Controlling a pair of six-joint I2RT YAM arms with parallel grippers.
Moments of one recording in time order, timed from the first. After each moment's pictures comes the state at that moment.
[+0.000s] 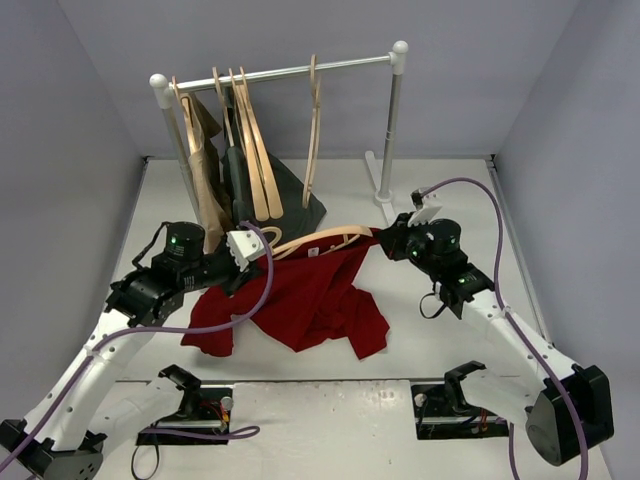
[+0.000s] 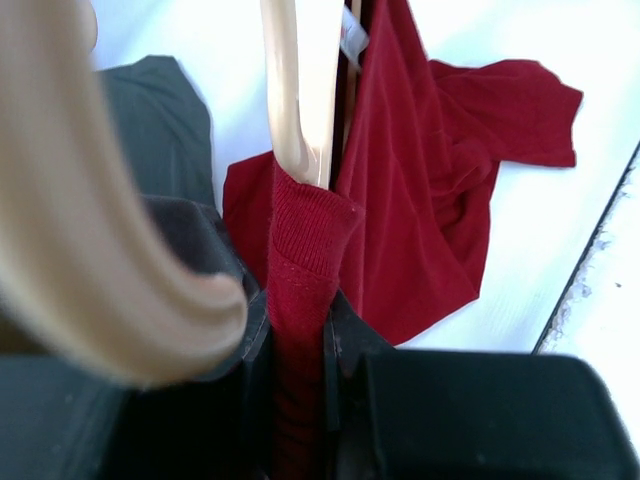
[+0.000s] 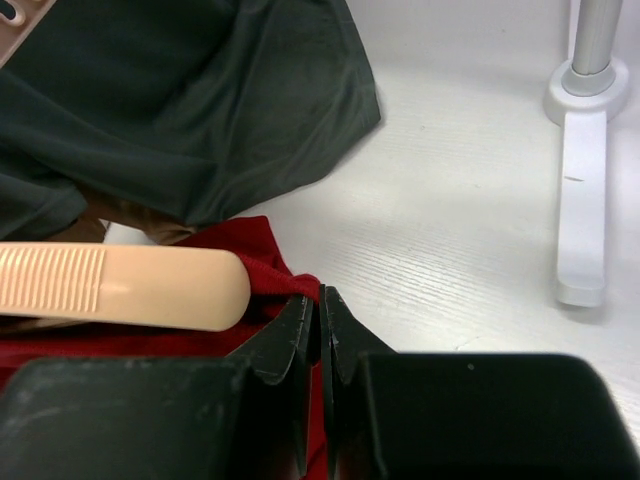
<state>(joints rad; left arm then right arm) -0.48 0.86 1.04 -0.72 0.41 0.41 0.38 1.04 0.65 0.11 -0.17 0.36</state>
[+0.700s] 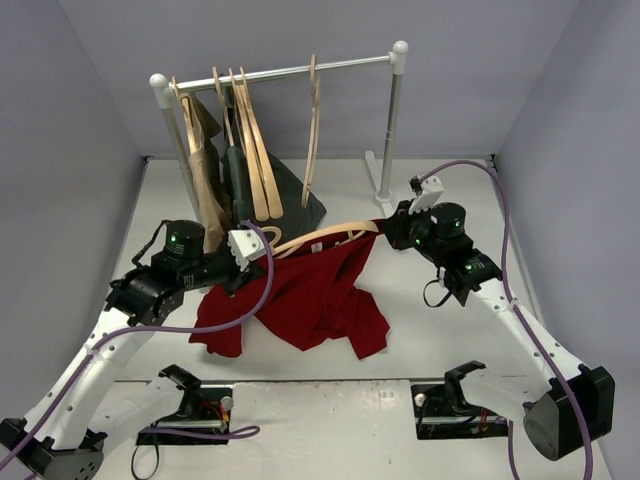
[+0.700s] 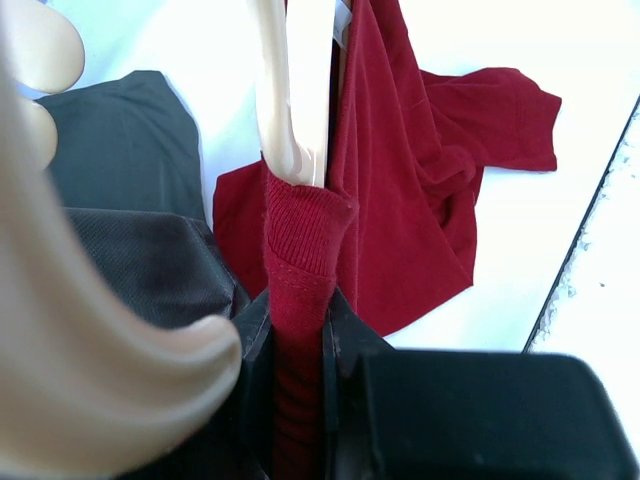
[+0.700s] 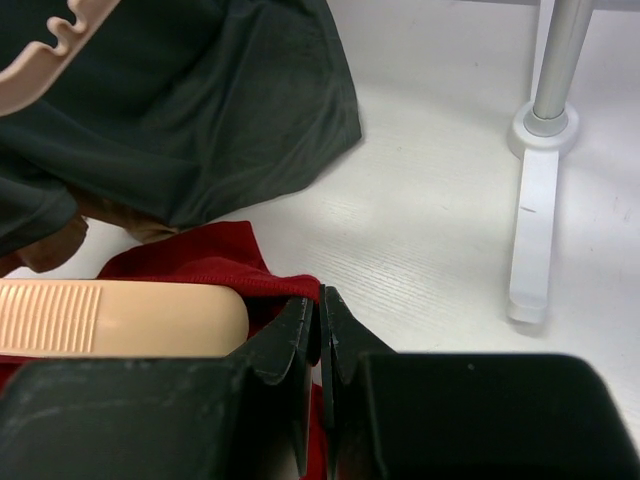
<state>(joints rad) -0.48 0.88 1.05 -0.72 0.45 0.41 0.37 1.06 0.83 -0.08 -0.16 0.24</state>
